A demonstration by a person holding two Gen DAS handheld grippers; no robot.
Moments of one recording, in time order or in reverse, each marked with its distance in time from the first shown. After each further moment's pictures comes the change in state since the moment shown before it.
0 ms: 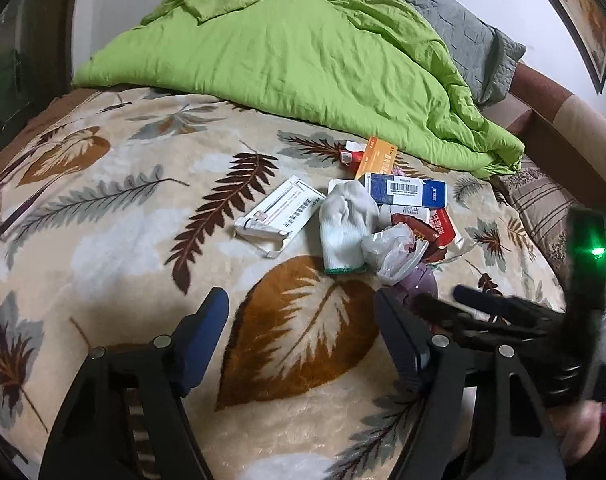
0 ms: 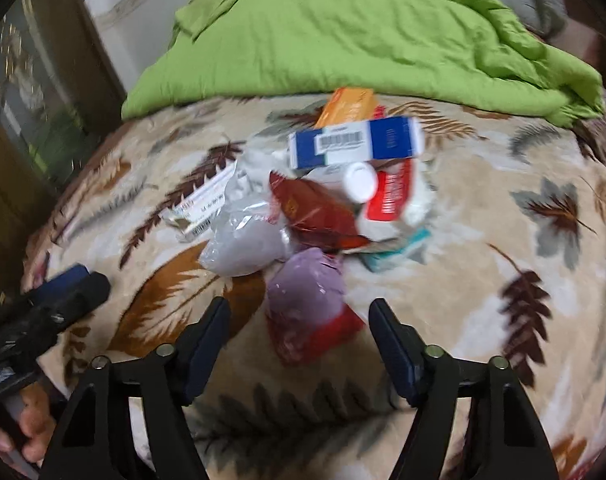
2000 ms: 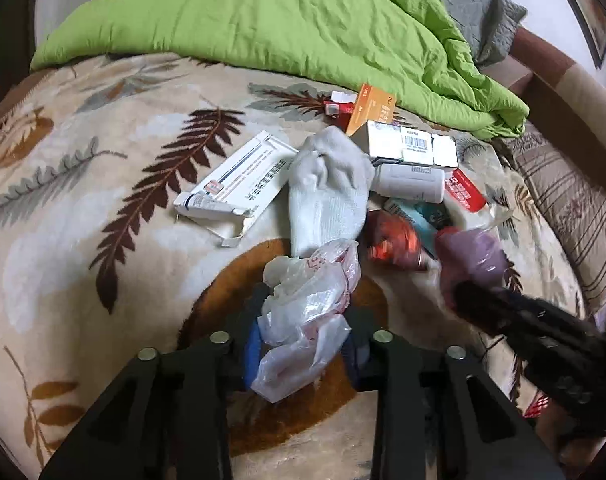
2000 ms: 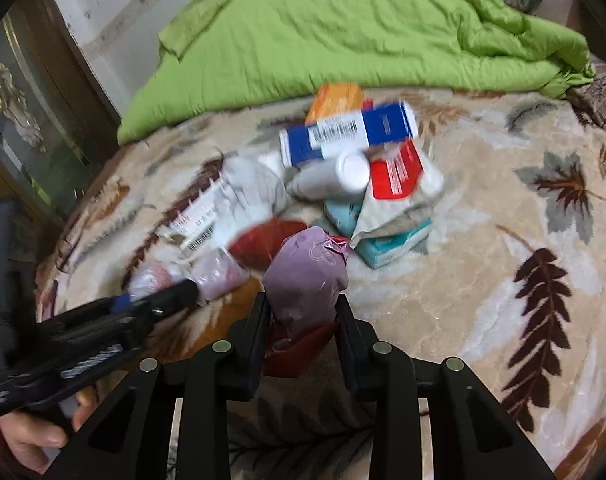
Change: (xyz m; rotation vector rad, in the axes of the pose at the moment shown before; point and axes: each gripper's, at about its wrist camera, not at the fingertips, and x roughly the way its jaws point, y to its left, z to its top) left arm 0.071 -0.018 0.005 0.062 0.140 -0.031; right arm -0.019 -0.017 -0.009 0.110 -0.116 0.061
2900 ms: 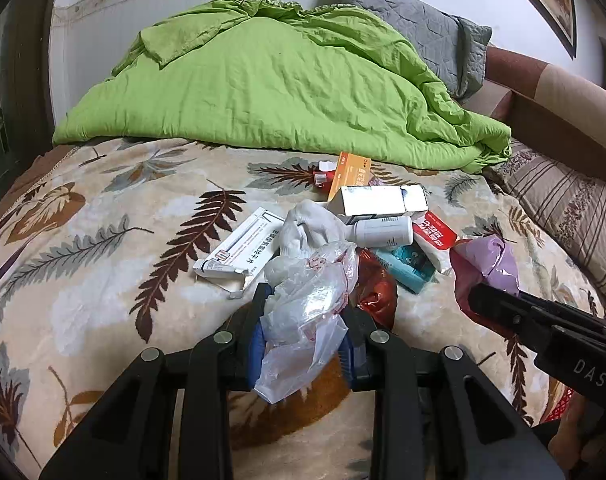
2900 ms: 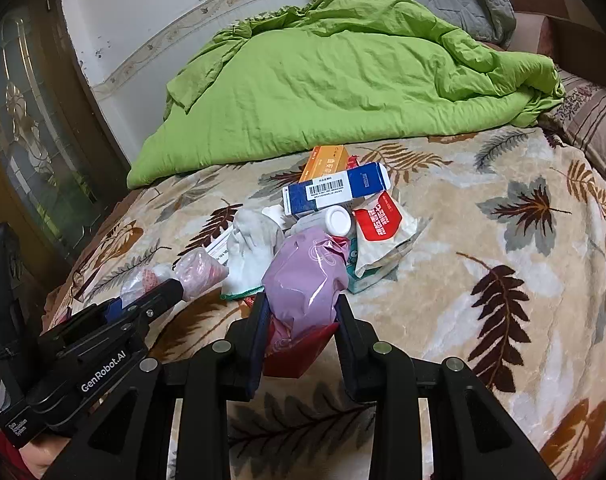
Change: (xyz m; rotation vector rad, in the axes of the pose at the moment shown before) left arm -0.046 -0.026 -0.010 0.087 -0.245 0.078; right arm -0.040 0.001 -0.007 0.021 -0.141 -0.021
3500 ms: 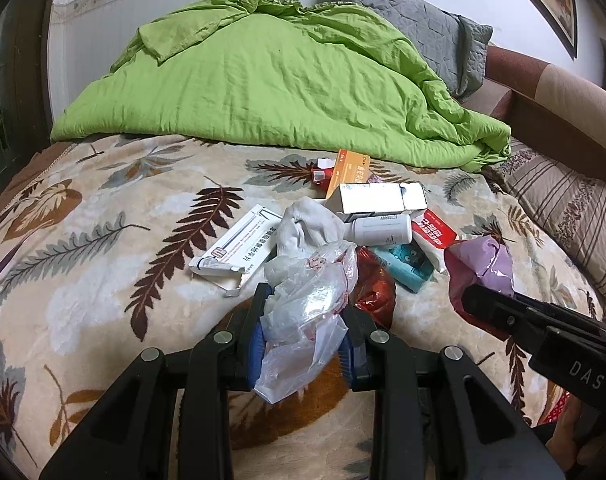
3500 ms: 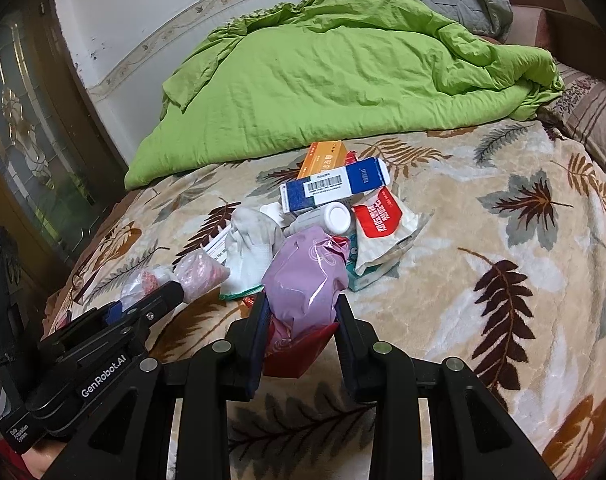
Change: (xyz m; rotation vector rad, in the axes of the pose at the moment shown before) left arm 0.002 0.000 0.001 -0.002 0.003 -0.004; right arm 0.004 0.001 0.000 0.008 0.011 0.003
